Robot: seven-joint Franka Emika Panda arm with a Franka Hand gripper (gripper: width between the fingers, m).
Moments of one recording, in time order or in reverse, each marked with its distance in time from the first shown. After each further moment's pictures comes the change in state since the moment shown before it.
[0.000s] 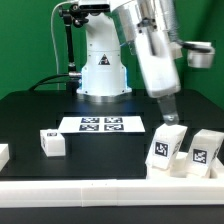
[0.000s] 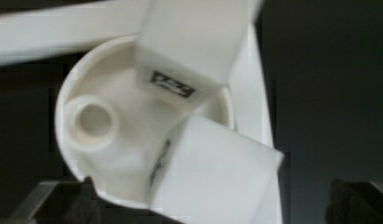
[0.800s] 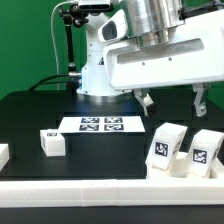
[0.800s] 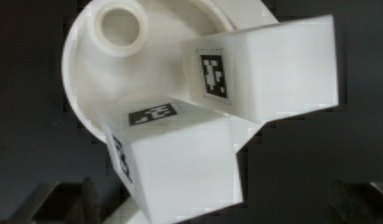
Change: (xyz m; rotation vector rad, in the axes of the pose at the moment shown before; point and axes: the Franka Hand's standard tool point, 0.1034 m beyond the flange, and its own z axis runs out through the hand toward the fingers) arm -0.003 -0.007 -0.002 -0.046 0.013 -0.752
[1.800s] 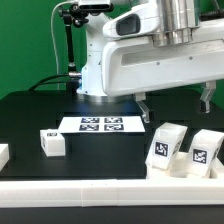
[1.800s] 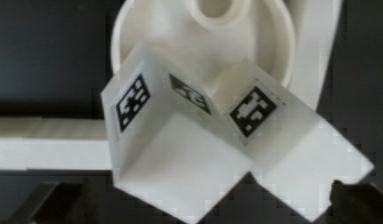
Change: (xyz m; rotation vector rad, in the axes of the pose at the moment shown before) arm -0.005 0.000 0.006 -0.119 0.008 -0.972
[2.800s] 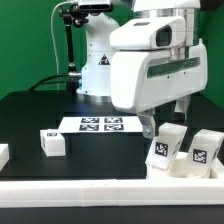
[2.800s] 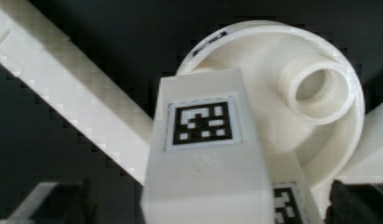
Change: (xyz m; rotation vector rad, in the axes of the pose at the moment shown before) arm -0.009 0.013 0.020 -0.051 -0.059 -0.628
